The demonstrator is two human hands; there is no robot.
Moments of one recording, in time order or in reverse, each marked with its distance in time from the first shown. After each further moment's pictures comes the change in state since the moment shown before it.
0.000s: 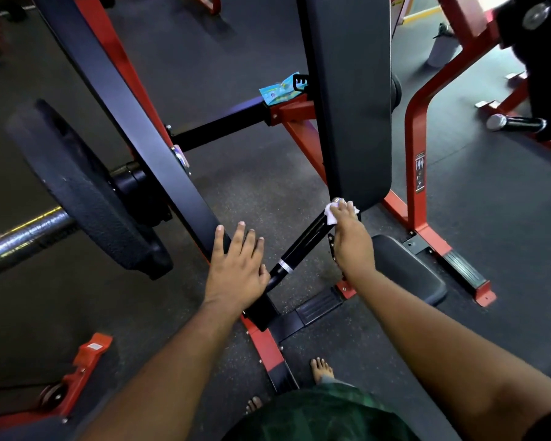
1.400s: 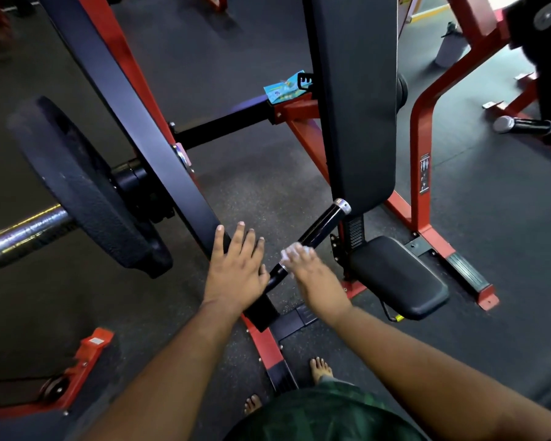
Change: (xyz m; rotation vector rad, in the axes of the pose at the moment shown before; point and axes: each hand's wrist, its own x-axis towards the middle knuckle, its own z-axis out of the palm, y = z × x) left_hand 0.000 0.002 0.004 -0.008 0.029 -0.008; right_hand -0.066 -0.011 0.051 -0.156 -0.277 -0.498
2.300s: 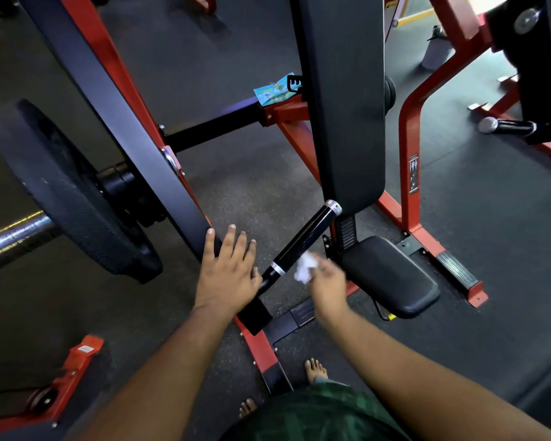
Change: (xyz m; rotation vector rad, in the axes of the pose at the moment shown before) left_hand 0.000 0.000 0.000 -0.010 0.026 -0.003; right_hand 0.000 -0.015 -0.015 1.127 0.386 1.060
